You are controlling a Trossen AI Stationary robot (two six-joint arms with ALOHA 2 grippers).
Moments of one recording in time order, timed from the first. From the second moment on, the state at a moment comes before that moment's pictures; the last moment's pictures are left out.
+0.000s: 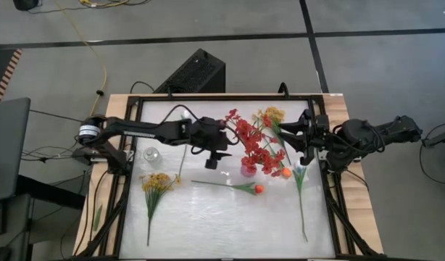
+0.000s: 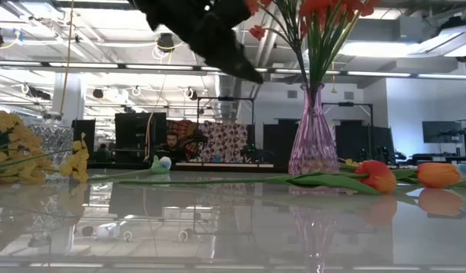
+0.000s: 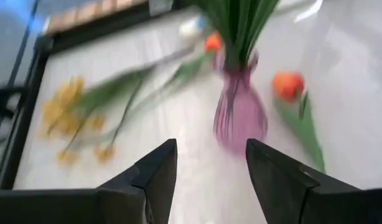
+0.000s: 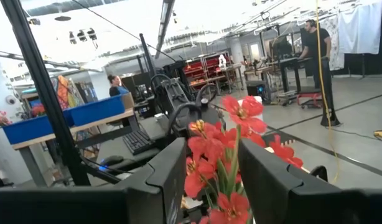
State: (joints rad) left arm 0.12 1.62 1.18 -0.17 0.09 0.36; right arm 0.28 0.70 0.75 0.16 0.47 0.17
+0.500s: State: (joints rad) left arm 0.10 1.19 1.18 -0.22 0.10 0.21; right arm 0.30 0.80 0.79 0.26 0.47 0.13
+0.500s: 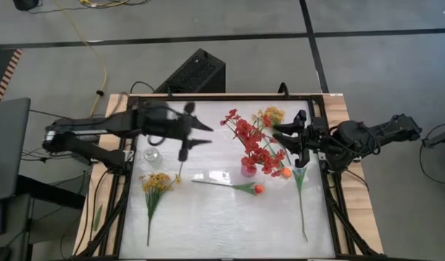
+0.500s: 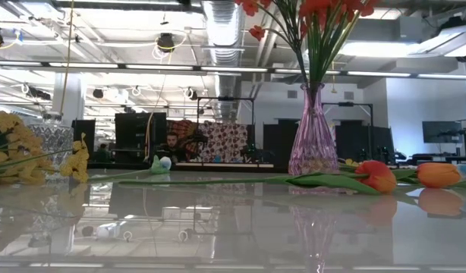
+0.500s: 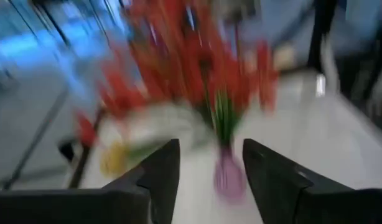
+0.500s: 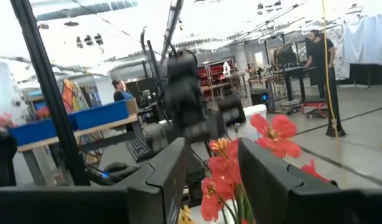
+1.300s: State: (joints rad) left arm 0.10 1.59 1.42 0.22 -0.11 -0.07; right arm 0.33 0.82 0.81 0.23 0.48 0.10
